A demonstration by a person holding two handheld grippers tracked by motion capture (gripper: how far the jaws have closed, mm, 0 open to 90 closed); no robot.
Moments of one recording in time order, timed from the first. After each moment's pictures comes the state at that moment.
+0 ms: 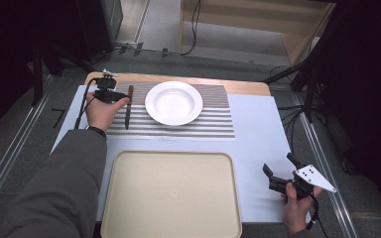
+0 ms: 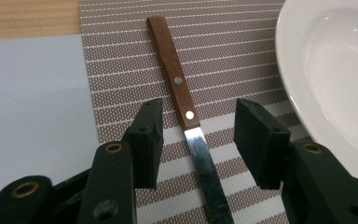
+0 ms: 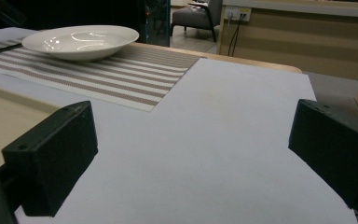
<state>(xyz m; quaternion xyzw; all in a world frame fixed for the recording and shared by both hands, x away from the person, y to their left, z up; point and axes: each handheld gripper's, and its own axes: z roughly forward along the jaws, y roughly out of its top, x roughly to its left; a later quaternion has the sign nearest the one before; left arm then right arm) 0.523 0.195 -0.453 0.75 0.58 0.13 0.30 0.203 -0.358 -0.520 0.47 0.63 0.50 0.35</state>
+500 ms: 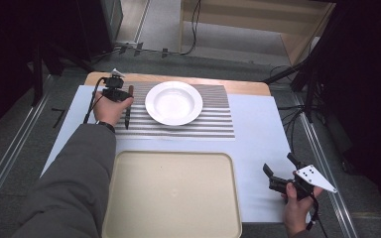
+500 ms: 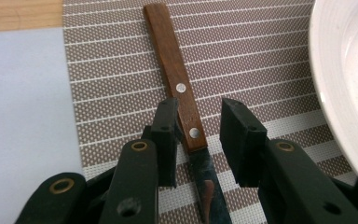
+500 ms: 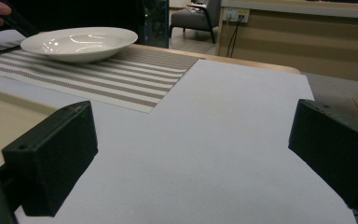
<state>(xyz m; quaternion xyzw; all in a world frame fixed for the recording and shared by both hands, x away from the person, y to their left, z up) 0.544 0.180 -0.471 0.76 0.59 0.13 0.26 0.203 -0.359 -0.520 0.47 0.63 0.50 0.36</state>
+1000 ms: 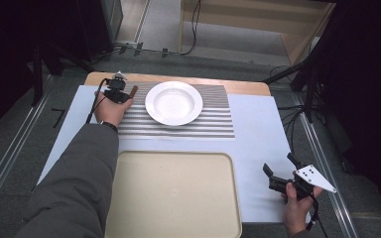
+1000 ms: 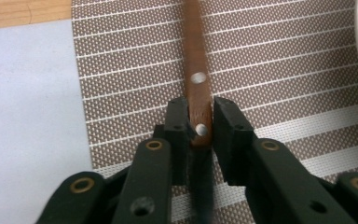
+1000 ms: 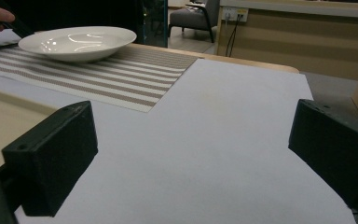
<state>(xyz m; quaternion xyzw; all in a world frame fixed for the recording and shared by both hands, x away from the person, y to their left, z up) 0.546 0.178 -0.480 0.77 0.58 0.15 0.23 0.204 -0.359 -0.520 0.47 0.63 0.50 0.36</state>
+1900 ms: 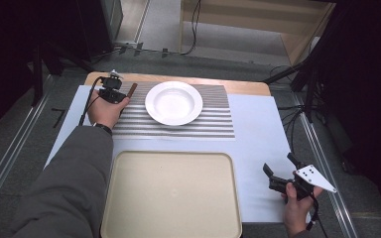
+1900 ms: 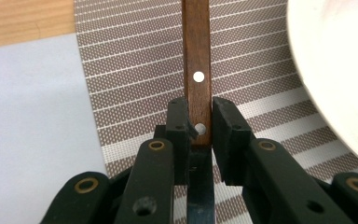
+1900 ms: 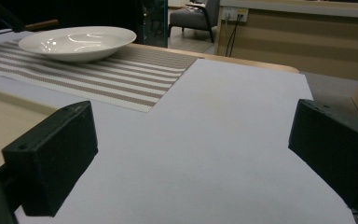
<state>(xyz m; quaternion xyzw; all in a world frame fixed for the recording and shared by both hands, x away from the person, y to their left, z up) 0.522 0.185 -0.453 0.78 0.55 0.15 0.26 0.204 -0.359 -0.520 0.47 0.63 0.50 0.36</state>
